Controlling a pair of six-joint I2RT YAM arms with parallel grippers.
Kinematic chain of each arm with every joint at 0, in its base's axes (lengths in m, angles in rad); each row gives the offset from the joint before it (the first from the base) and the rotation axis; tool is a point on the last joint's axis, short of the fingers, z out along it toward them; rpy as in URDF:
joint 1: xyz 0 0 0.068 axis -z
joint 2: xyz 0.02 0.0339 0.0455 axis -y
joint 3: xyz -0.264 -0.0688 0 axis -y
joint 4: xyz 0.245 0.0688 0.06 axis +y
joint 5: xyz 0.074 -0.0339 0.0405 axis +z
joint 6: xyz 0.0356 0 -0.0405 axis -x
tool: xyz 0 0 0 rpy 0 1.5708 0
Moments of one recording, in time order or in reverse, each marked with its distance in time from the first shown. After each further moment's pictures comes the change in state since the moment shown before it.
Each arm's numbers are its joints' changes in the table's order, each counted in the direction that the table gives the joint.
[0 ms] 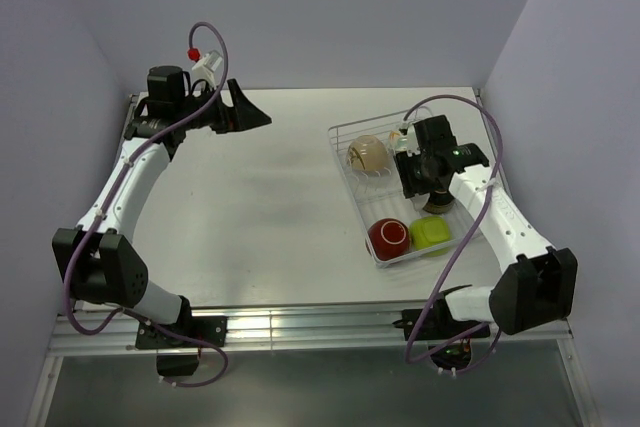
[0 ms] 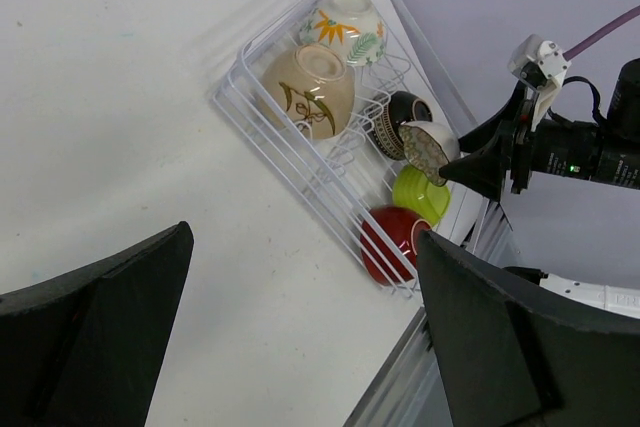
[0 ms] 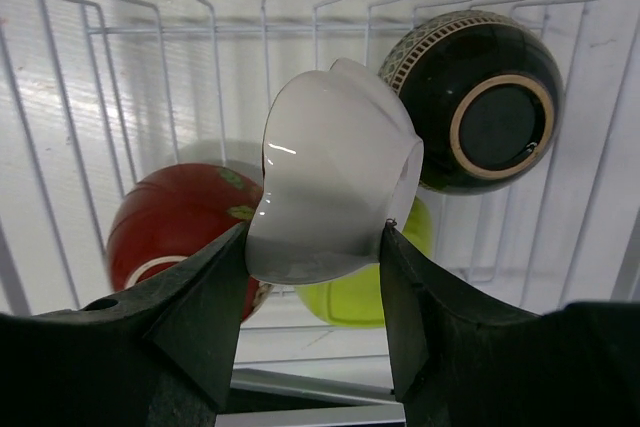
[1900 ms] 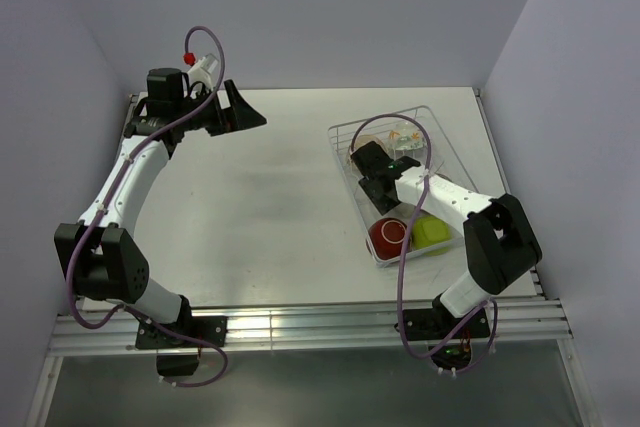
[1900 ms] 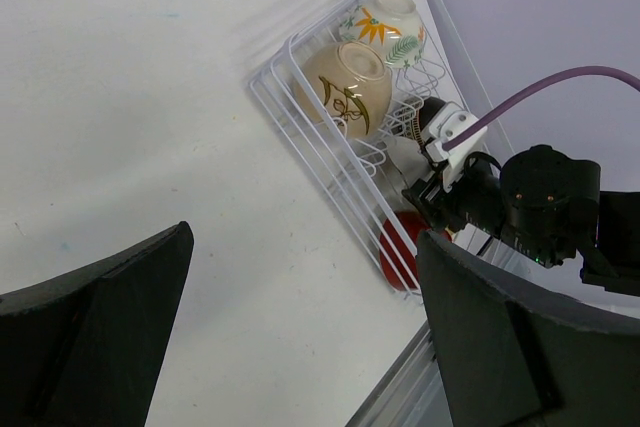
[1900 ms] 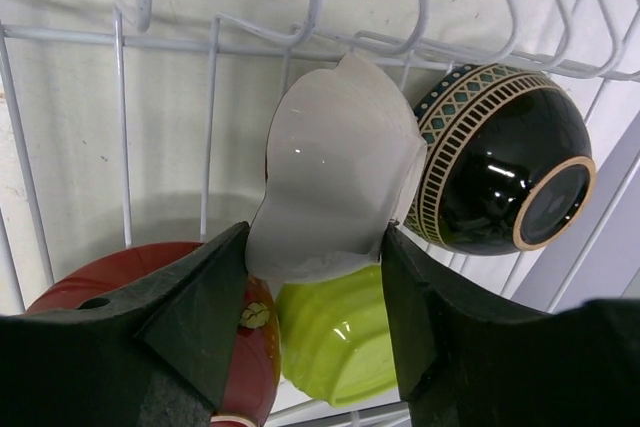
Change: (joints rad) left arm -0.023 -0.026 0.002 0.051 0.061 0.003; right arm -0.317 -0.271 -0.099 -0.188 -0.429 0.015
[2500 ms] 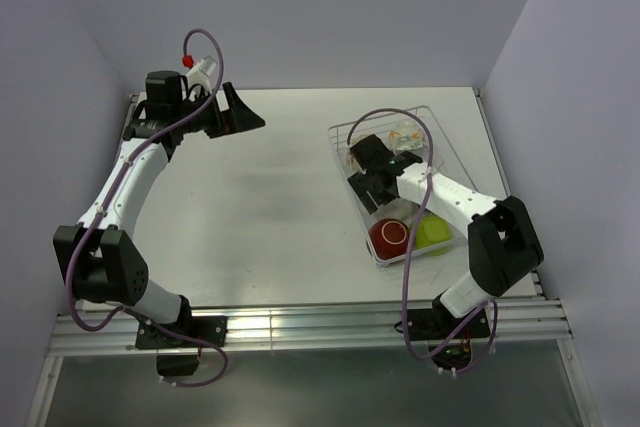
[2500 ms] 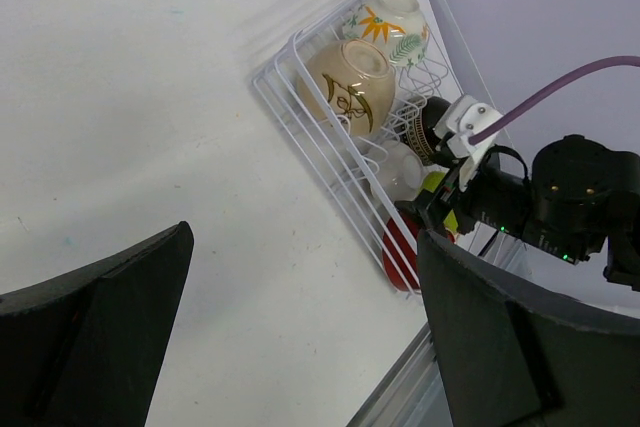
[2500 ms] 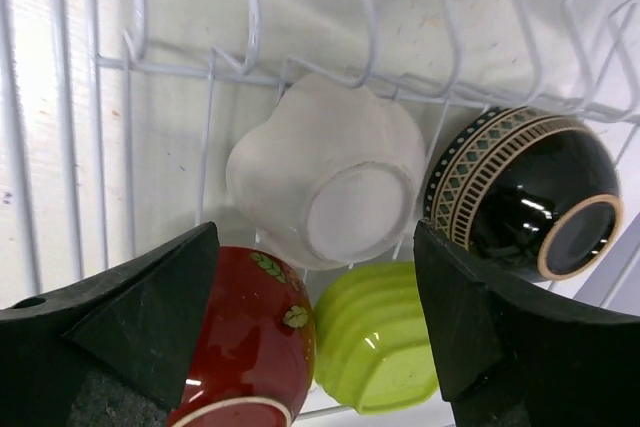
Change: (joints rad) left arm -0.007 0.014 -0.030 -0.014 0.000 0.003; right arm -0.005 0.008 0.044 0.008 0.114 -0.011
